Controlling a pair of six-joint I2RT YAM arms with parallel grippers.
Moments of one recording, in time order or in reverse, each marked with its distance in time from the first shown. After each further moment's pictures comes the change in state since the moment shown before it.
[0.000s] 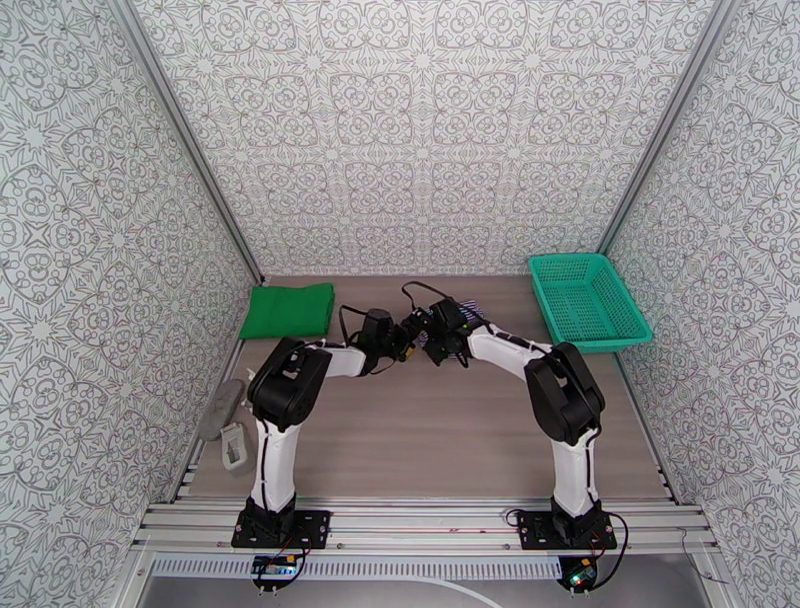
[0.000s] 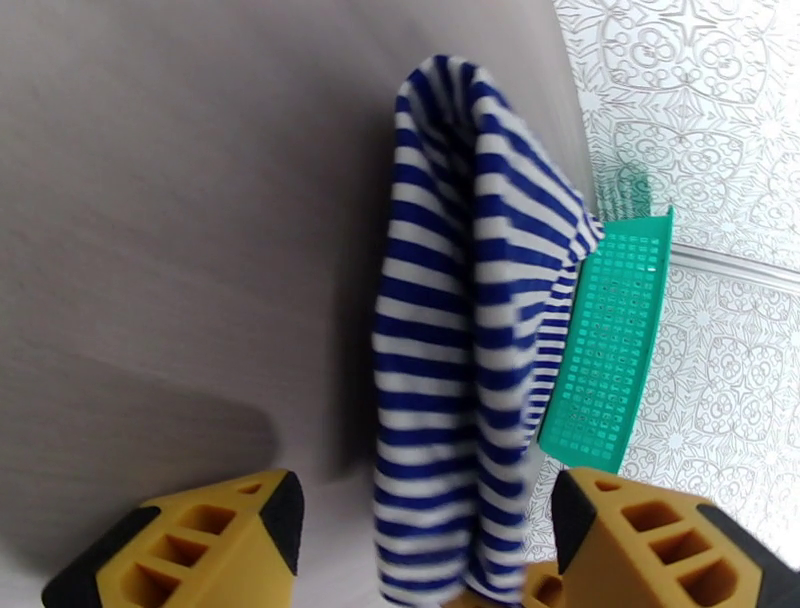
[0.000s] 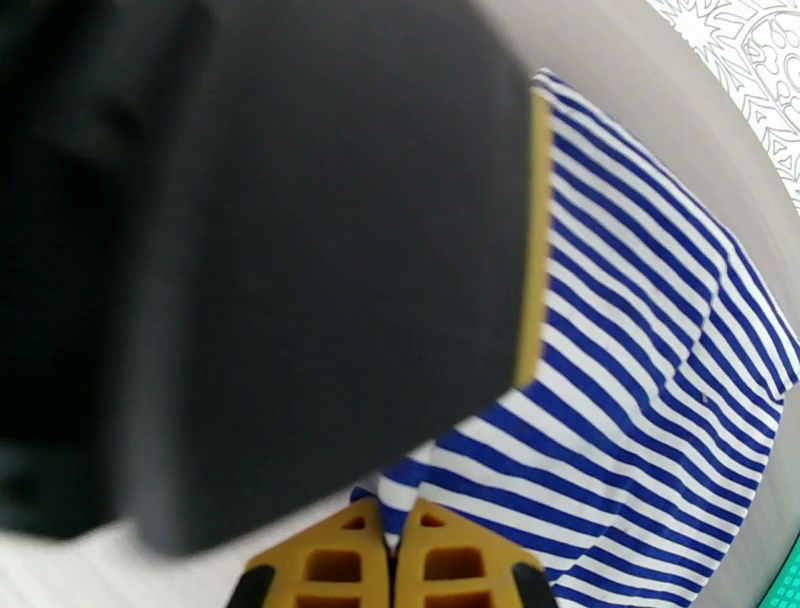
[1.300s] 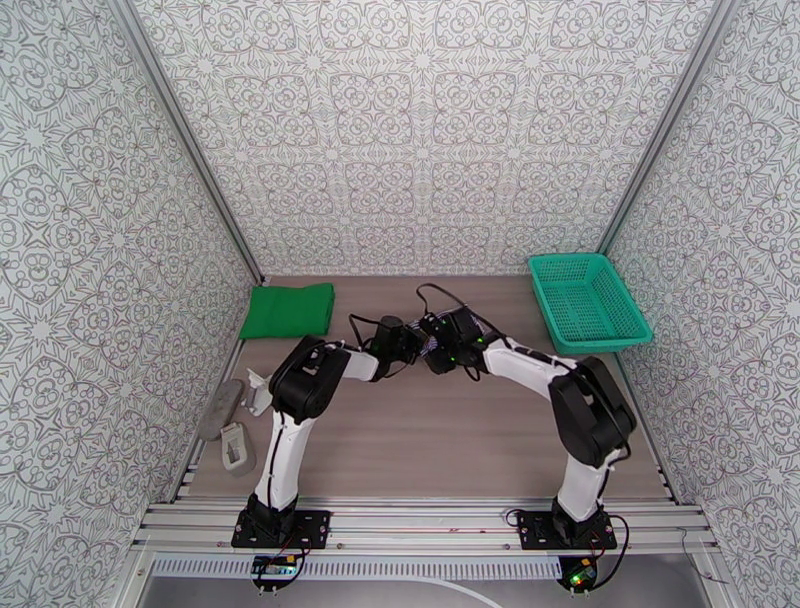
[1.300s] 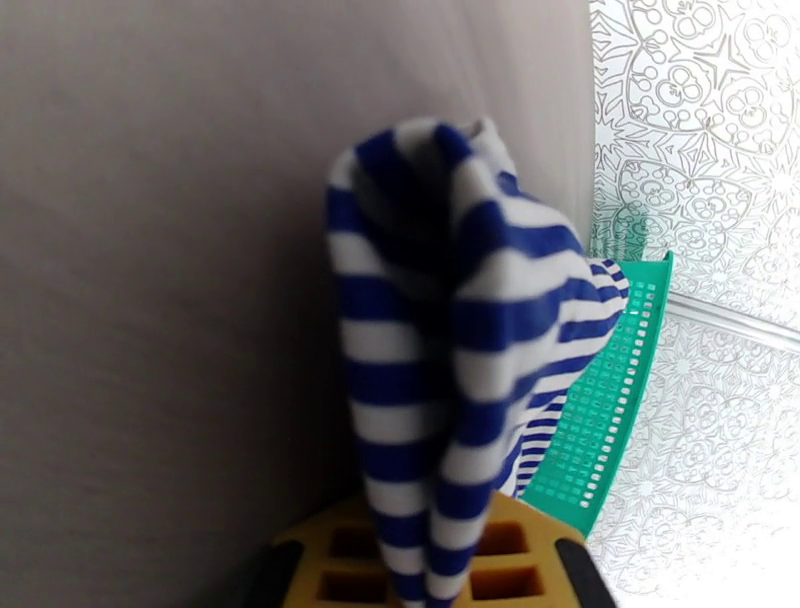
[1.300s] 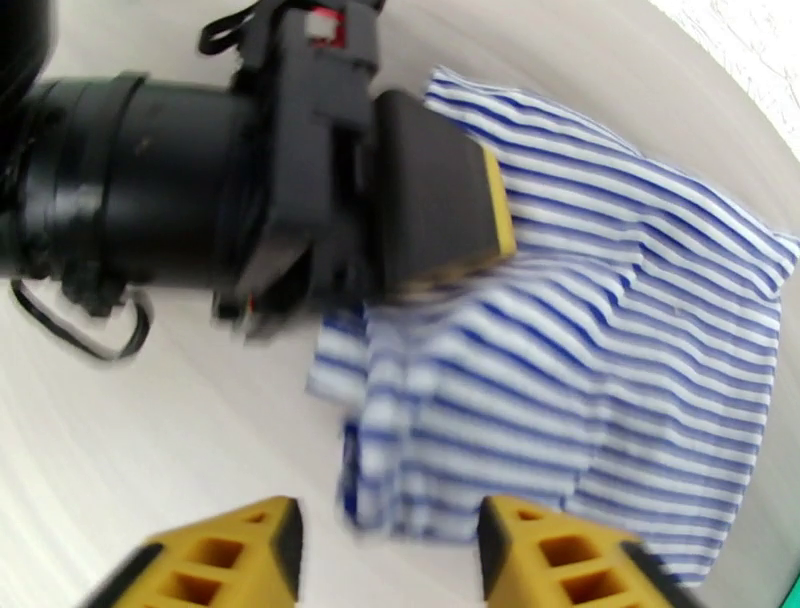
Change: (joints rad) left arm -0.046 0.130 0.051 0.130 -0.085 -0.107; right arm 0.000 -0.251 -0.275 0.077 -0.047 0.204
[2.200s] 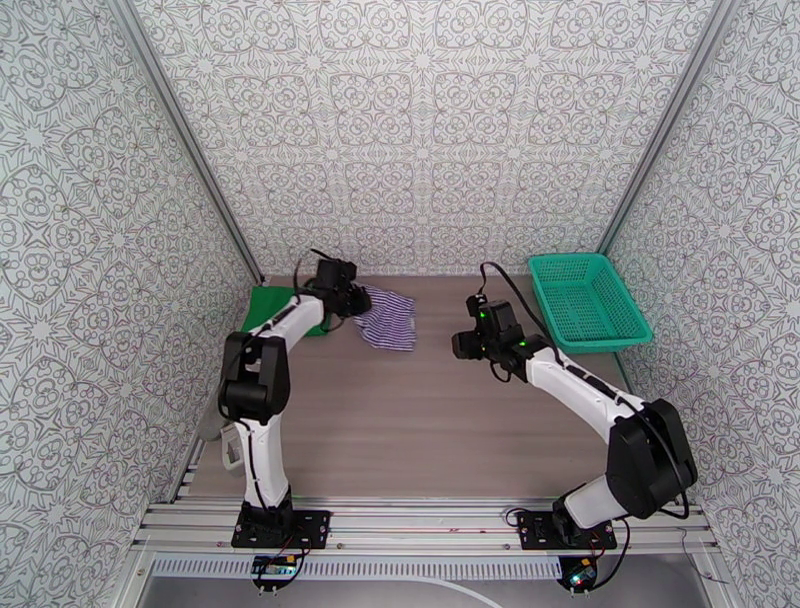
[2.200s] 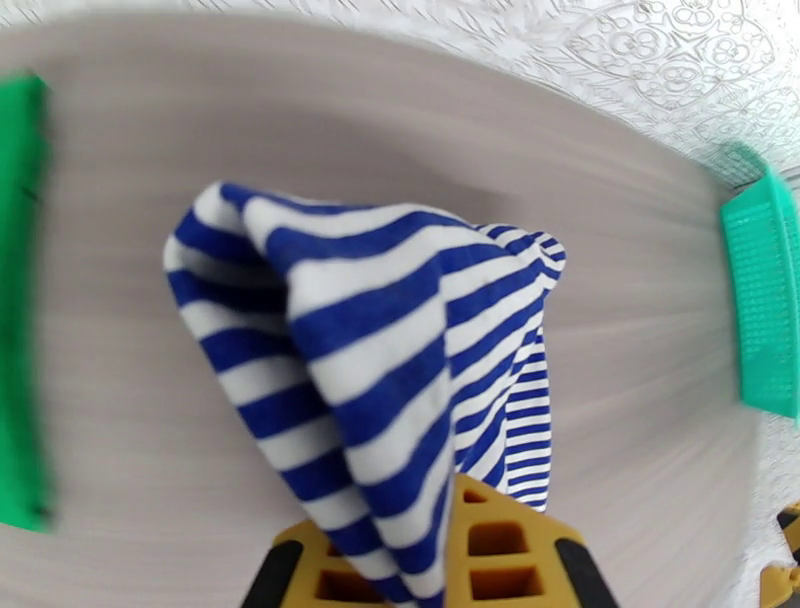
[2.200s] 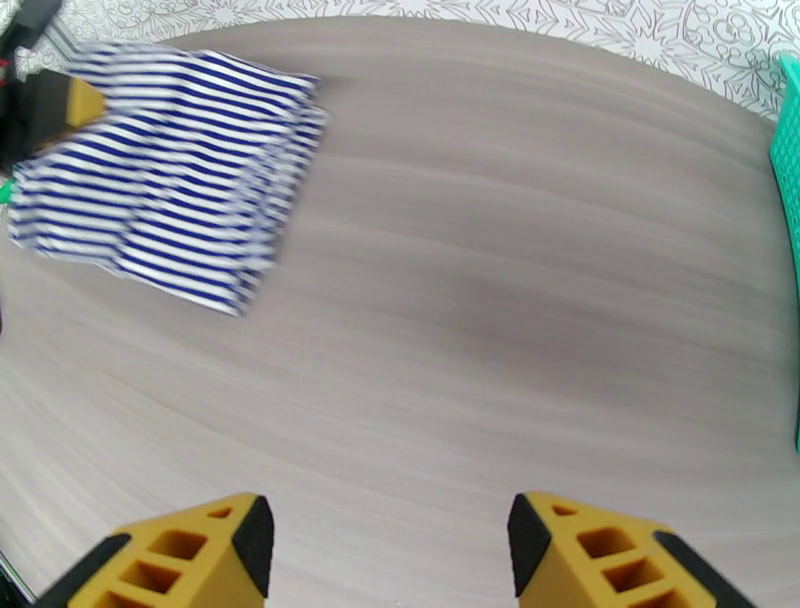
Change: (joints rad) left arm 0.388 -0.164 0.503 -1.031 0.072 1.162; right arm -0.109 -0.222 -0.083 -0.030 0.078 0.287
